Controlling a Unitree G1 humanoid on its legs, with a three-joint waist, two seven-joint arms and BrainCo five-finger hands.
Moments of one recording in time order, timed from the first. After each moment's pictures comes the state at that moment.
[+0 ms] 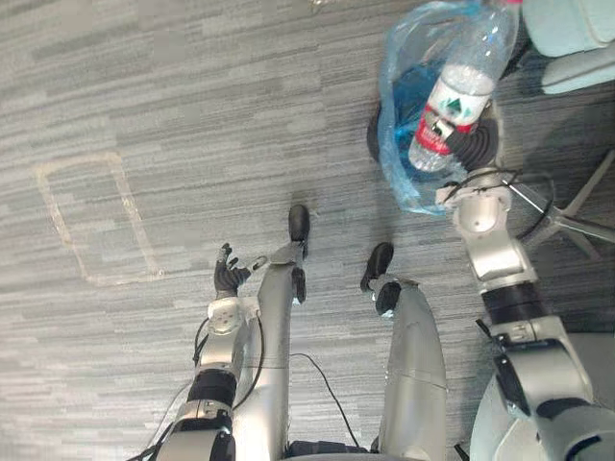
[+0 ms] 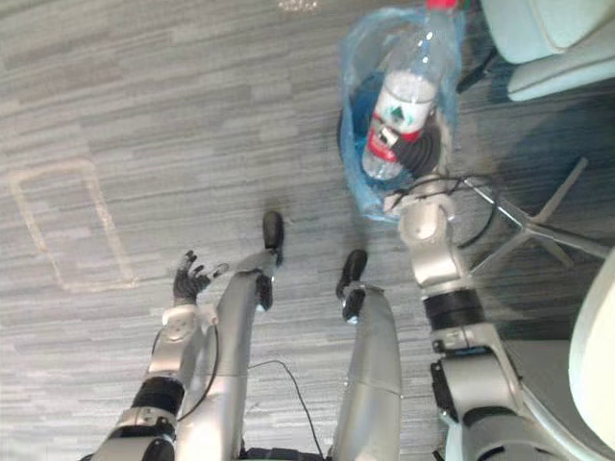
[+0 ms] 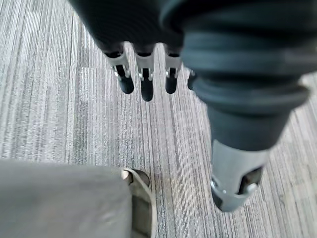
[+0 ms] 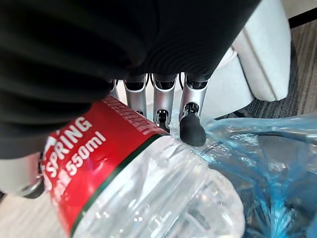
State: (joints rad) left arm -0.30 0.02 0.10 0.53 -0.05 -0.08 0.27; right arm -0.82 -0.50 0.08 0.39 -0.23 0.00 -0.41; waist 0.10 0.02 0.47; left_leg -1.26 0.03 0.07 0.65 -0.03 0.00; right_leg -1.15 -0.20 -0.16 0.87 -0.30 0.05
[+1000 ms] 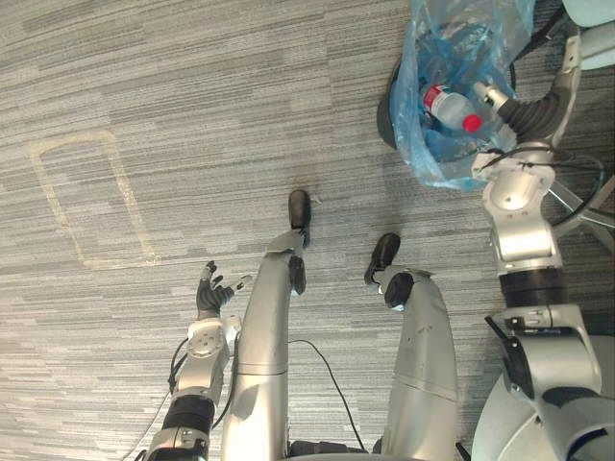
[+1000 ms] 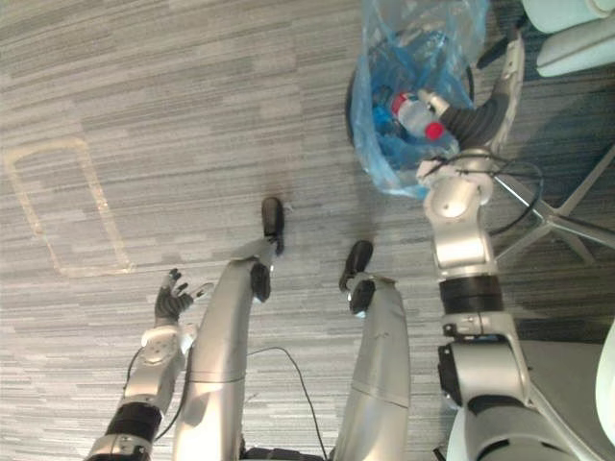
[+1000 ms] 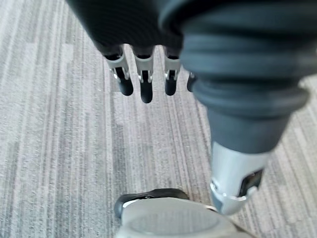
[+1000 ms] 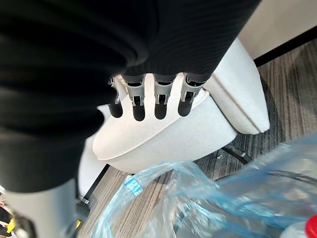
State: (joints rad) left arm -0.22 0.14 0.08 0.59 -0.12 -0.06 0.24; right arm -0.74 -0.43 0.01 0.26 -0.21 0.00 -0.54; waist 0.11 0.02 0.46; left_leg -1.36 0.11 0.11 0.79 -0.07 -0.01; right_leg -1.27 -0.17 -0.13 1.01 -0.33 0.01
